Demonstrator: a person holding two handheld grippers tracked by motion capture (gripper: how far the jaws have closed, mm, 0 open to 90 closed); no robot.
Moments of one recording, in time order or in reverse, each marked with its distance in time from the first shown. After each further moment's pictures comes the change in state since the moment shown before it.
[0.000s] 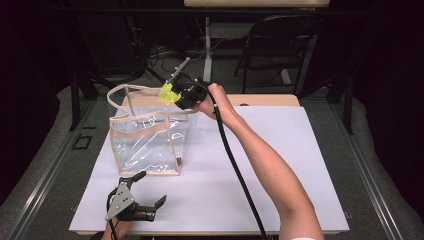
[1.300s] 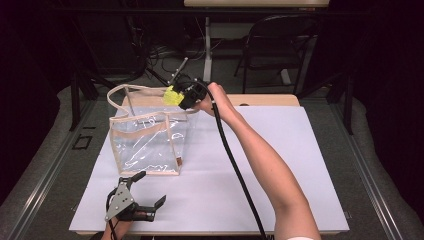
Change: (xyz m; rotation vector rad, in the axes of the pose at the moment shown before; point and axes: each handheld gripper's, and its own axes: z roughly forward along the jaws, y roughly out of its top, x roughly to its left) left arm 0.000 0.000 -0.001 -0.004 0.000 0.001; right arm -0.015 -0.003 0.024 0.108 0.030 0.021
